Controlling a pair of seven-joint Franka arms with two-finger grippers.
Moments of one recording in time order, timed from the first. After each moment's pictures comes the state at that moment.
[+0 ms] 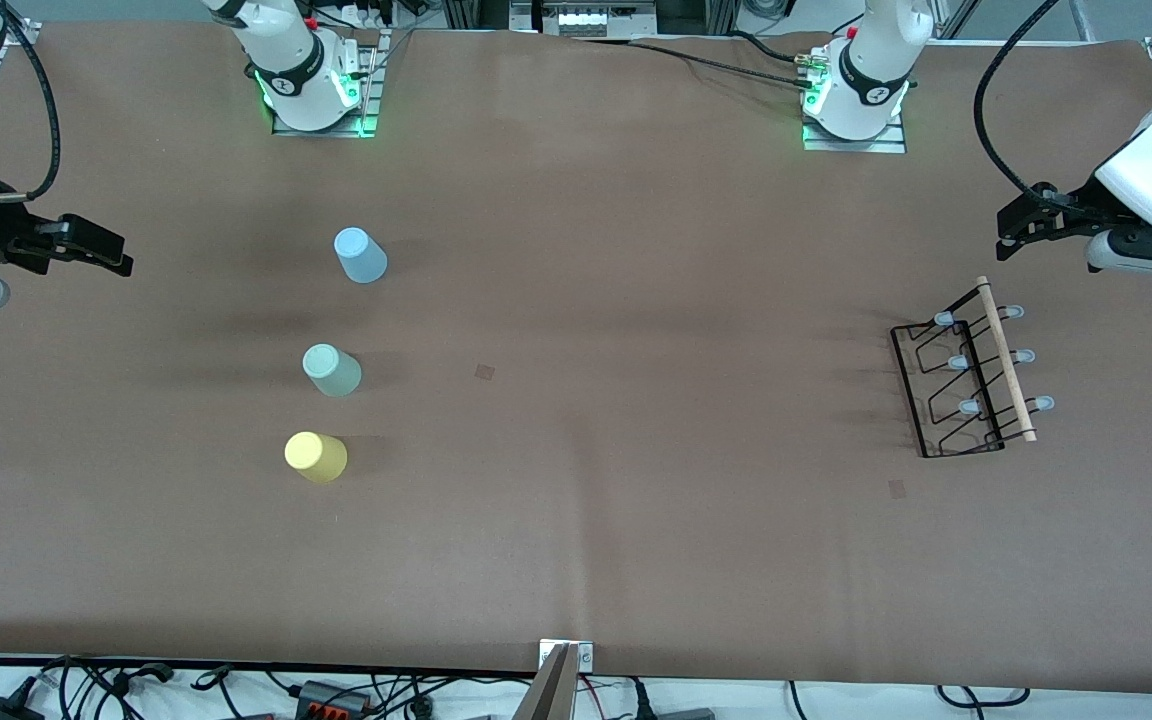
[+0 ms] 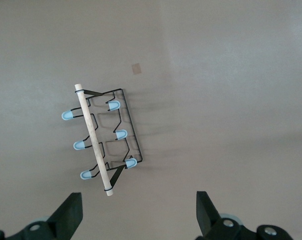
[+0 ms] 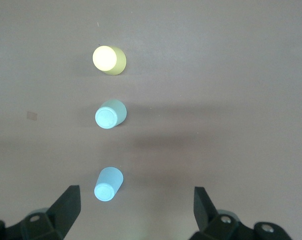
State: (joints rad) left arm -0.01 -0.03 -0.04 -1.67 0.01 1.65 0.09; right arm -0.08 0.10 0.09 -1.52 0.01 1.54 0.03
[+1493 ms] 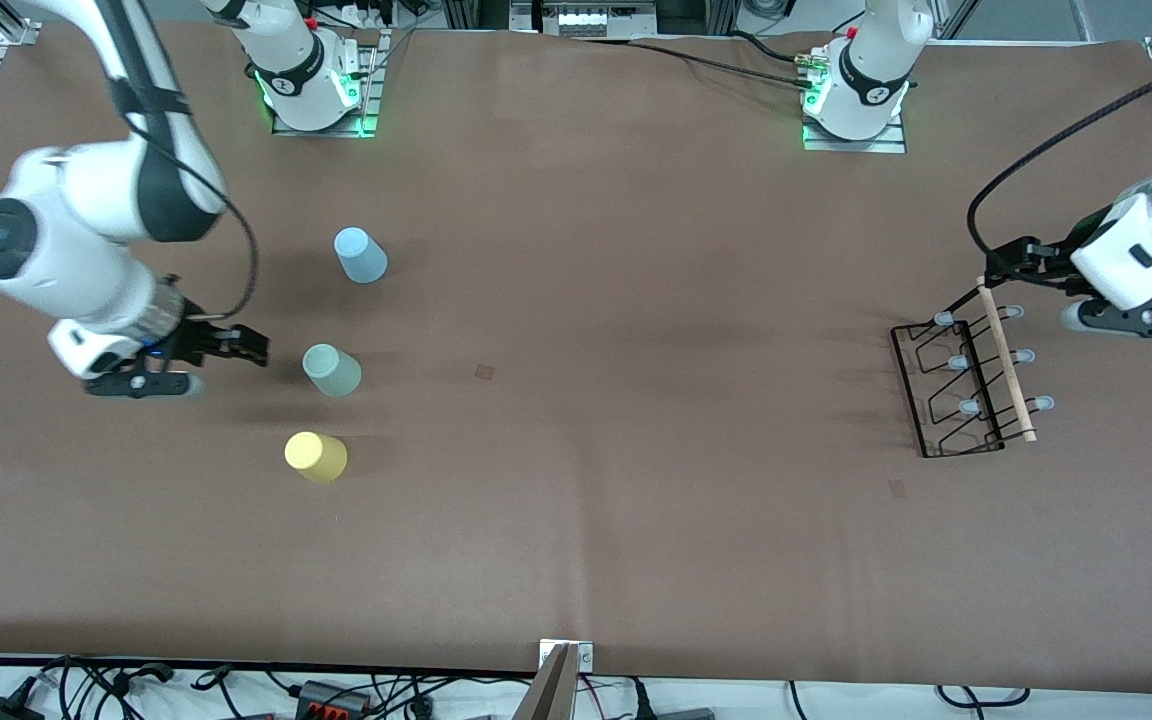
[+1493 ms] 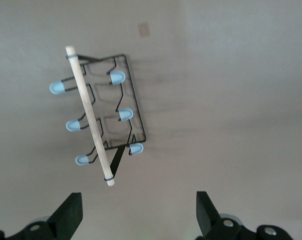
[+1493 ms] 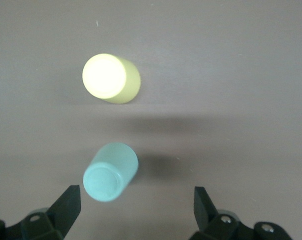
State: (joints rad) left arm 0.03 0.10 -0.02 -1.67 0.01 1.58 0.09; right arm 0.01 0.23 0.10 -2.02 0.01 2.29 0.10
